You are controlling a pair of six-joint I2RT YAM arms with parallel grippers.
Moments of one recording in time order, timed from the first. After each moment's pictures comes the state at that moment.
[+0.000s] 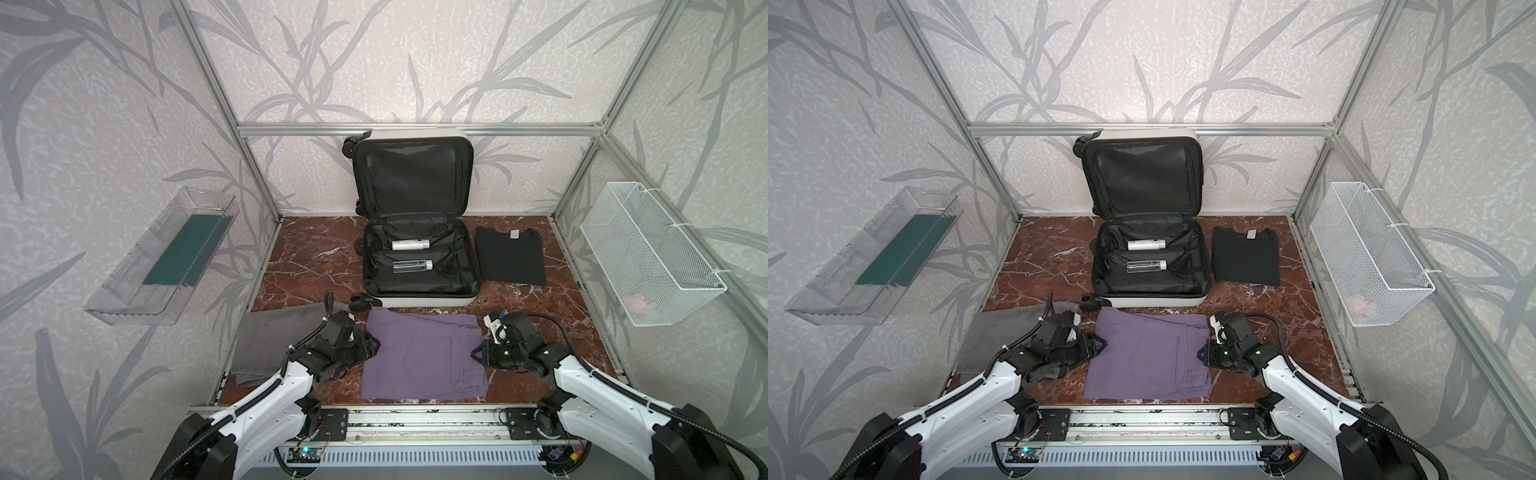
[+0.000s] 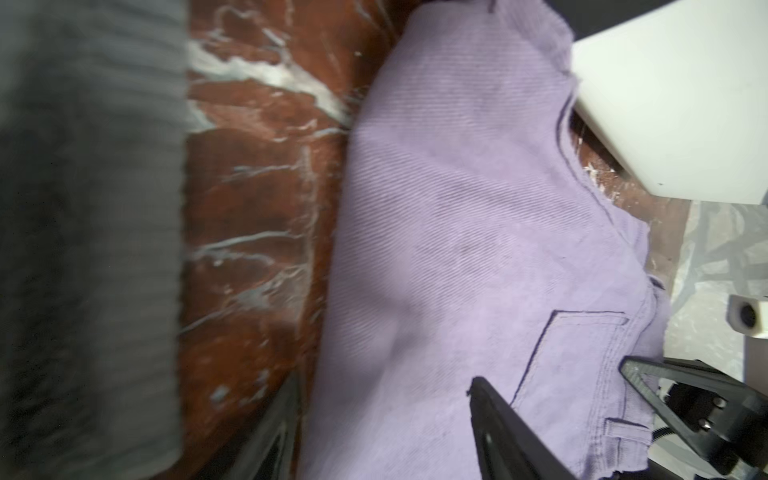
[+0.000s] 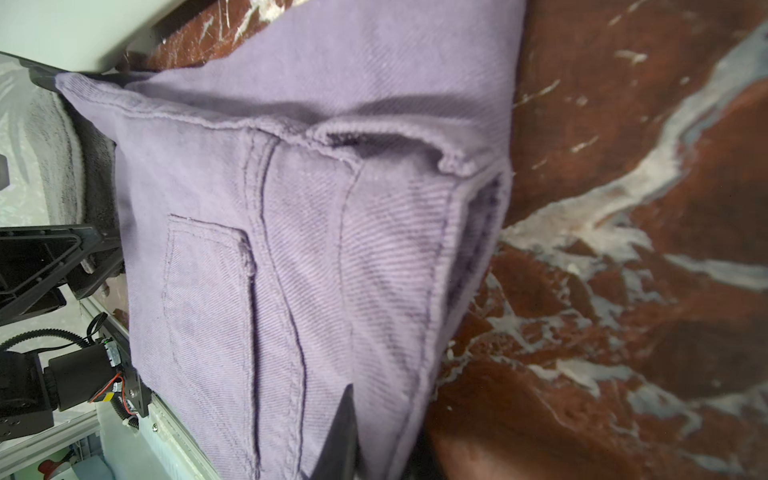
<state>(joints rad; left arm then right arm) -0.50 0.93 0.26 -0.22 0.25 -0.91 0.50 0.95 0.30 -0.33 -0.38 0.67</state>
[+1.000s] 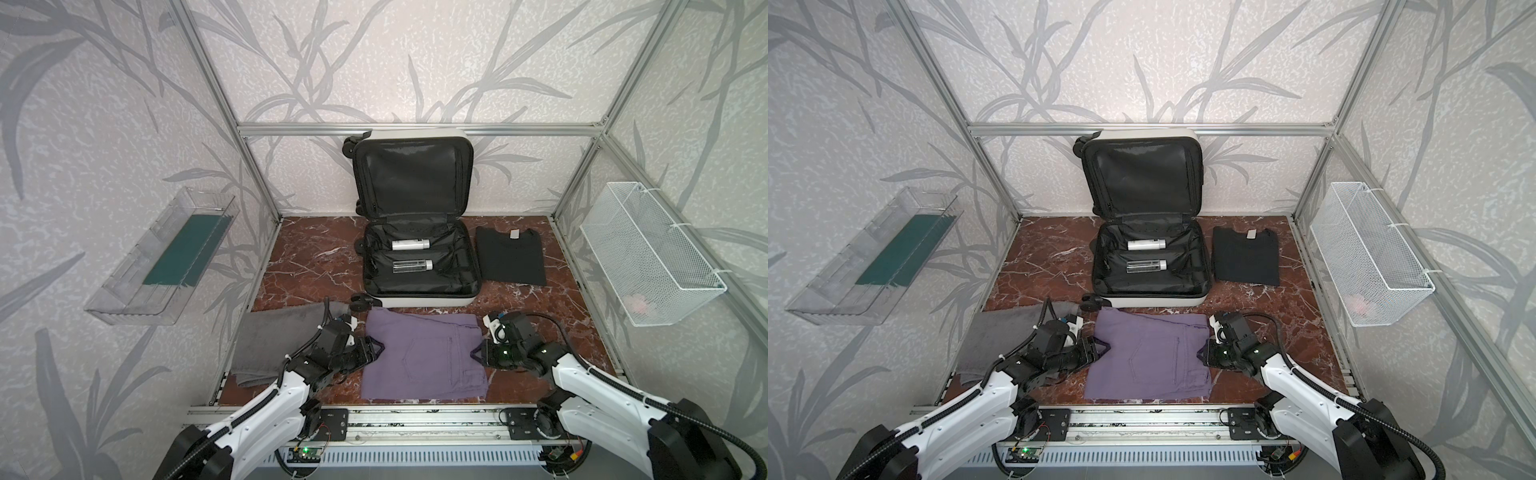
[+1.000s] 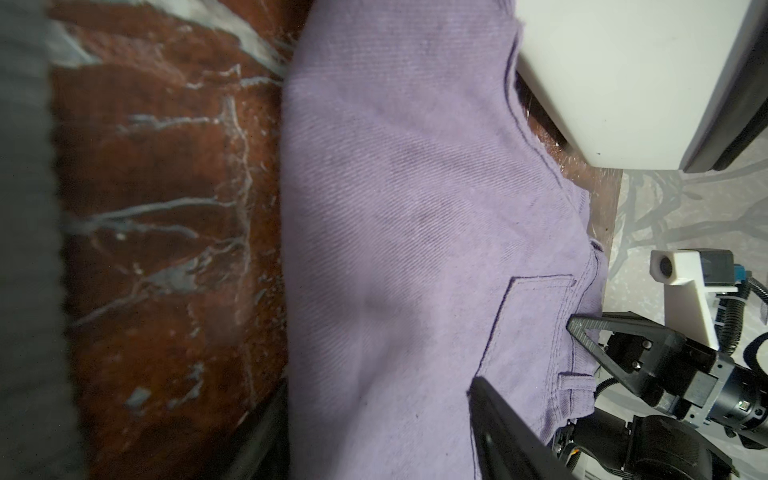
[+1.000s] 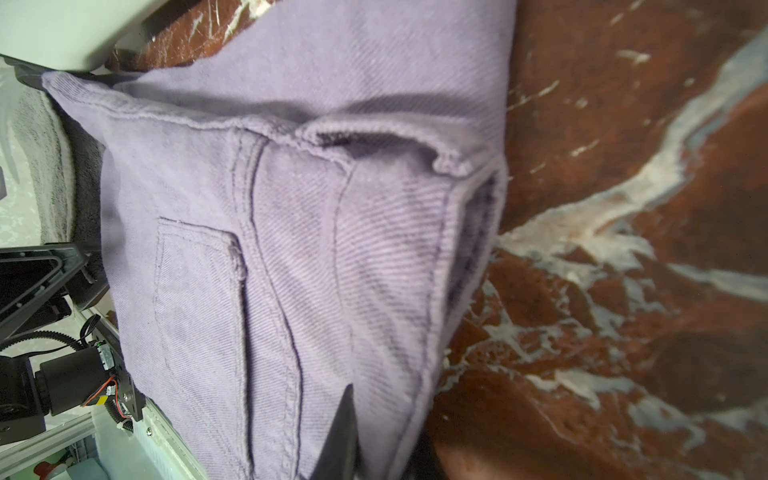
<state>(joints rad) -0.49 0.79 0.17 -0.17 0.33 -0.95 0.50 0.97 0.30 -0.32 -0.38 0.66</state>
